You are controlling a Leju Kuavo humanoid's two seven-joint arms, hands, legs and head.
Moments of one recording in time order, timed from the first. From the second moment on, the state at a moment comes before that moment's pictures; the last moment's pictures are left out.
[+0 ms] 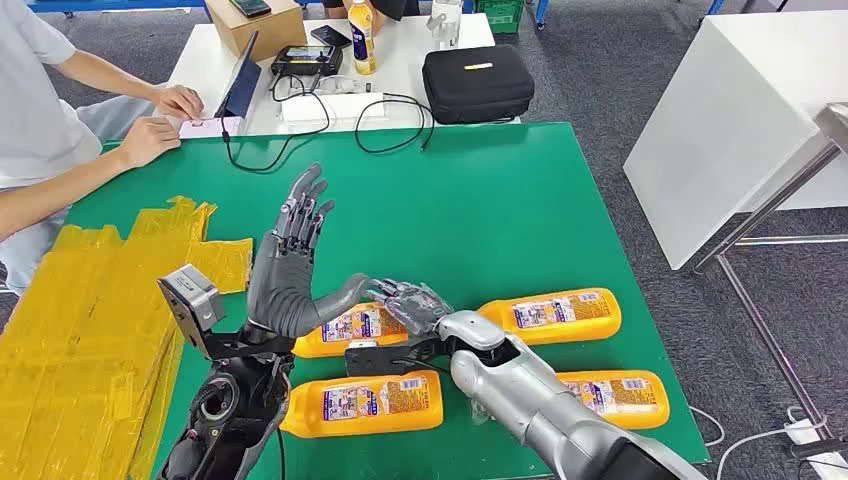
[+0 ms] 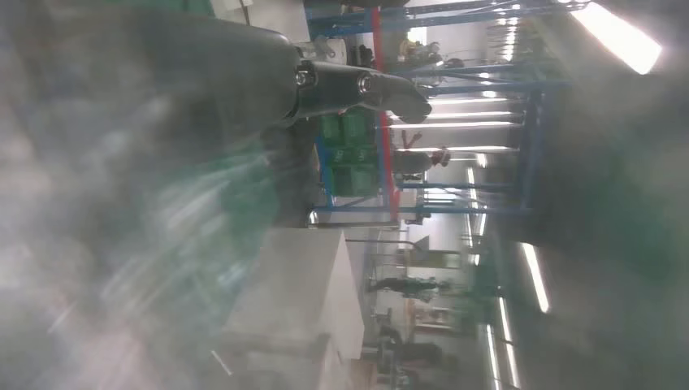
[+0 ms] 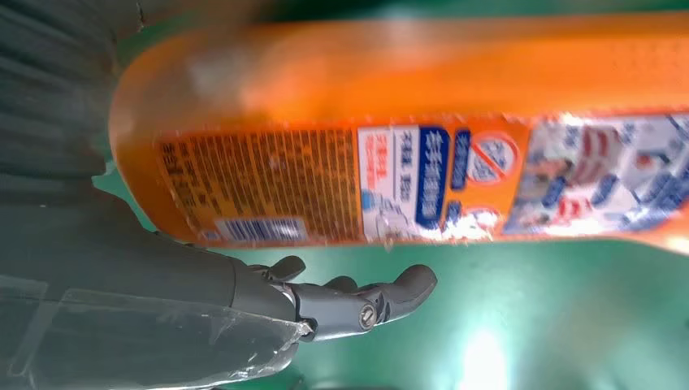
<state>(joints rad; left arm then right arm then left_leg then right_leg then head) -0.20 -0.12 -0.35 -1.50 0.06 0.05 -0.45 -0.61 0.14 0.81 -0.64 0.80 0.02 -0.17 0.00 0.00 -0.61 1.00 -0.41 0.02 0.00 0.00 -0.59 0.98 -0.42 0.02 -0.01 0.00</state>
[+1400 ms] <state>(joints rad) -0.23 -0.13 -0.35 -1.45 0.08 0.09 -0.46 -0.65 0.20 0.76 -0.46 0.68 -0.25 -0.12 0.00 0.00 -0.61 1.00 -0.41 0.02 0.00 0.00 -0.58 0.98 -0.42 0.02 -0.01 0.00</state>
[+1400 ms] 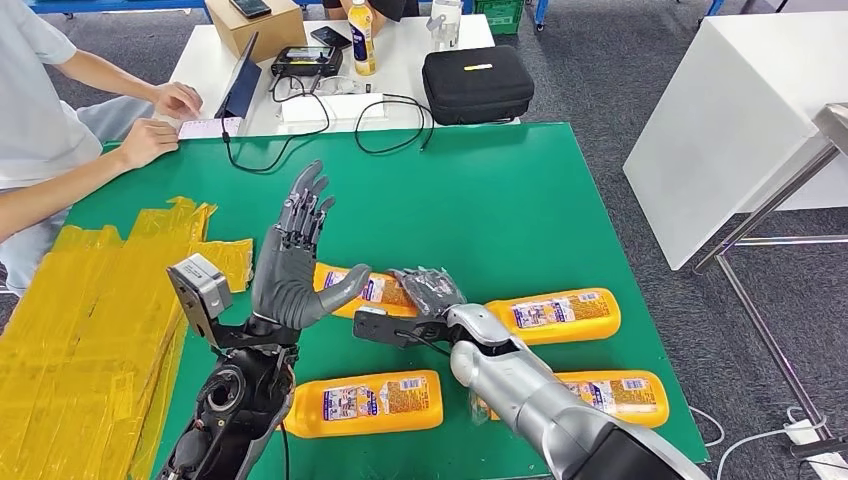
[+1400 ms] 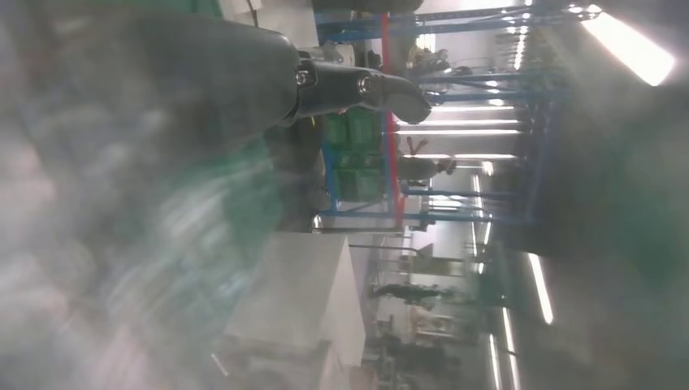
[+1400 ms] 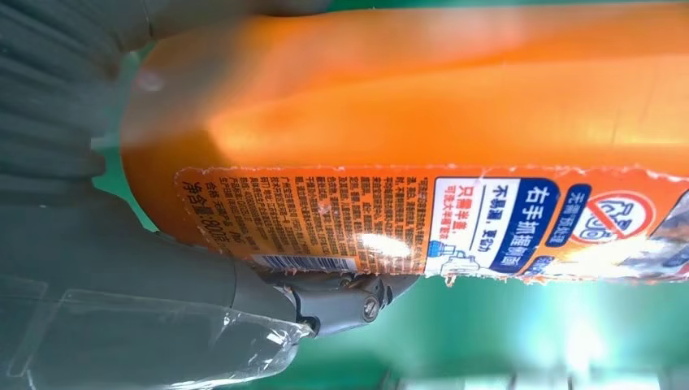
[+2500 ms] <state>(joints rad) -0.22 -0.12 -0.24 -1.51 0.38 0.09 -0.27 -0.18 0.15 0.39 -1.37 0.35 -0.43 -0.36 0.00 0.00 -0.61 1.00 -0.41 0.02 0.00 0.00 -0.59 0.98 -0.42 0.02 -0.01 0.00</state>
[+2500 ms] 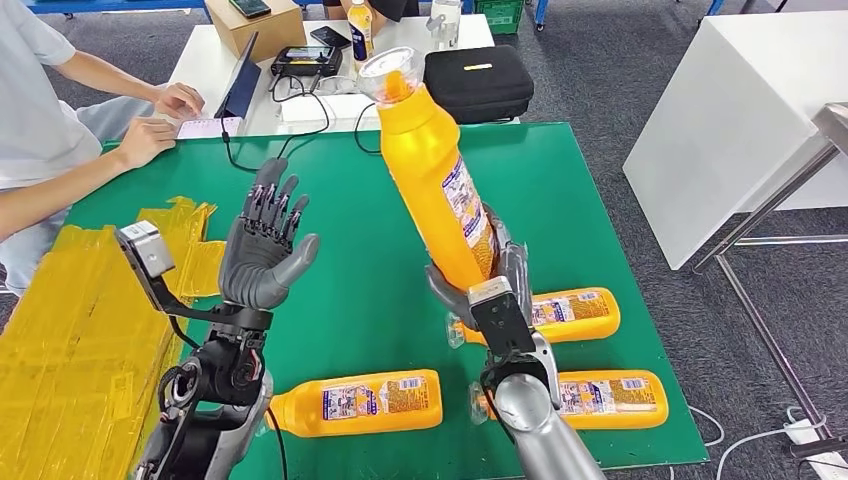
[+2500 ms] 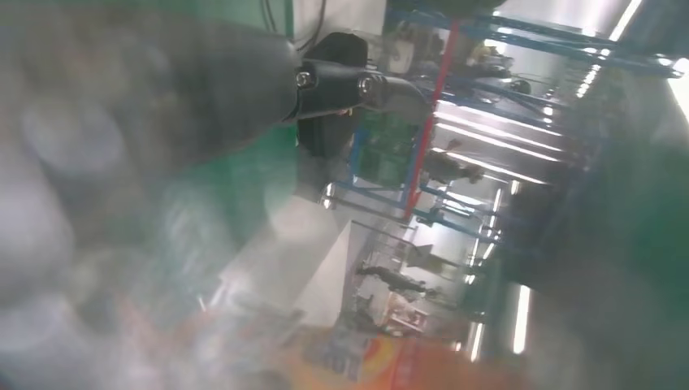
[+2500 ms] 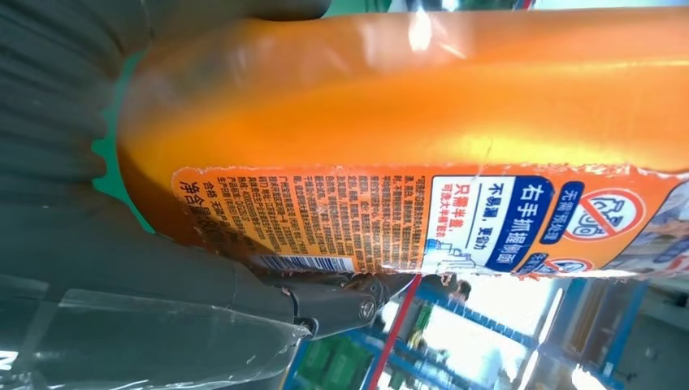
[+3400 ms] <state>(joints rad) -0.26 -0.12 -0.23 -1.50 0.44 0.10 -0.29 -0.17 0.14 0.50 -1.38 0.40 -0.41 -0.36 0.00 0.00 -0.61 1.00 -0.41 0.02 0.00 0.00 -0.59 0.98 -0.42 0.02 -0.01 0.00</state>
